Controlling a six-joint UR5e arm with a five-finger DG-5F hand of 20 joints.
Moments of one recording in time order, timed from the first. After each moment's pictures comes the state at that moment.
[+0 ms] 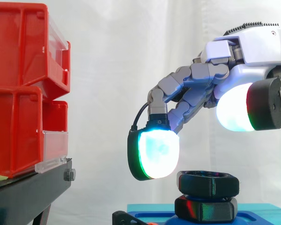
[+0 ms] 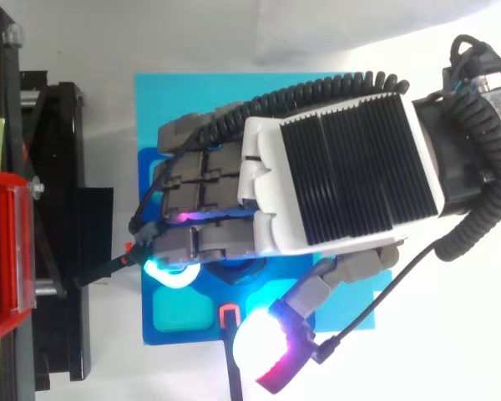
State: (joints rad) arm 0.06 -2.24 -1.09 -3.04 -1.78 -1.36
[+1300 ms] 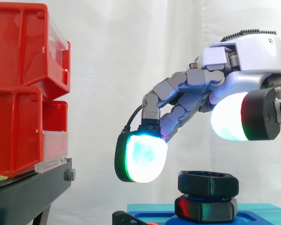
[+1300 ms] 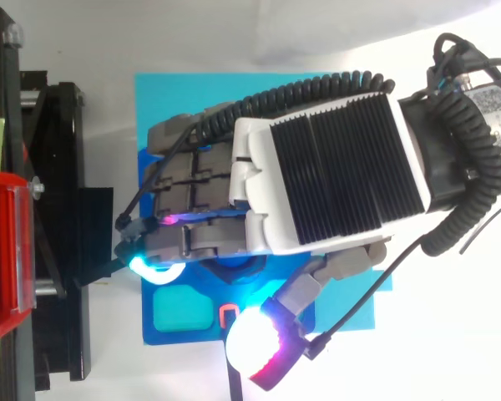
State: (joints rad) arm 0.05 -2.25 -1.09 -2.98 -1.81 -1.37
